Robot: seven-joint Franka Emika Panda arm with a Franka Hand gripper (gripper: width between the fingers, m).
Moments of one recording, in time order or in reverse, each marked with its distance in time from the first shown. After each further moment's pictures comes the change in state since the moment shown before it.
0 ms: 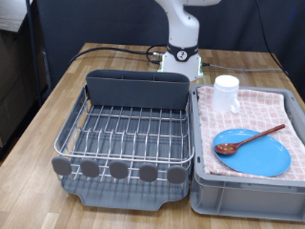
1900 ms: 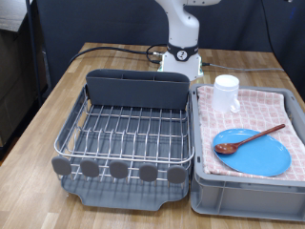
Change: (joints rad) arm 0.001 0.399 0.307 0.140 0.051 0.389 0.797
